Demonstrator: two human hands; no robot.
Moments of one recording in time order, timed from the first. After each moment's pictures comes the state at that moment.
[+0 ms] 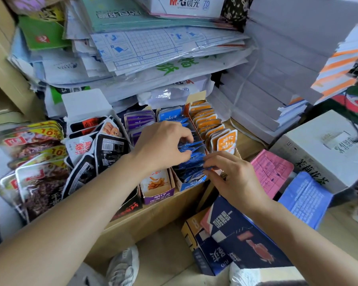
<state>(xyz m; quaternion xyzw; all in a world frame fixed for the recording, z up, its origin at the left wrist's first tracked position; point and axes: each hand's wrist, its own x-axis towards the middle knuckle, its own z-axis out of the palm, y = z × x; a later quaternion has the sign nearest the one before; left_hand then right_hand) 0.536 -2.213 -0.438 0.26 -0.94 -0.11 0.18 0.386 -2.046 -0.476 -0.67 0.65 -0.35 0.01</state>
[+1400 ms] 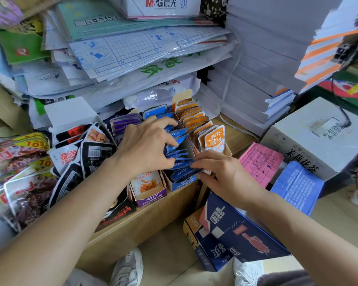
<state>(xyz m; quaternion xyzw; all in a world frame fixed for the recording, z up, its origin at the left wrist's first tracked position) 0.541 -2.207 -0.422 0.24 -0.97 0.01 0.08 0.376 -2.042 -0.473 -0.70 0.66 -0.26 0.06</state>
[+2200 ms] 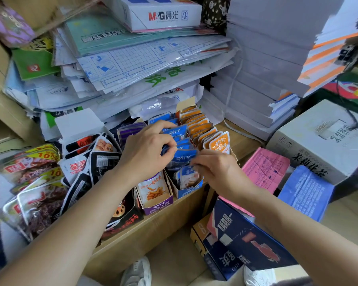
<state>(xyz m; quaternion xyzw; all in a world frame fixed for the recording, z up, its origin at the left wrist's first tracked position) 0.548 -2.220 -0.437 0.24 -0.94 -0.08 0.22 0.379 -2.073 -0.474 -0.70 0.64 -0.31 0.05</state>
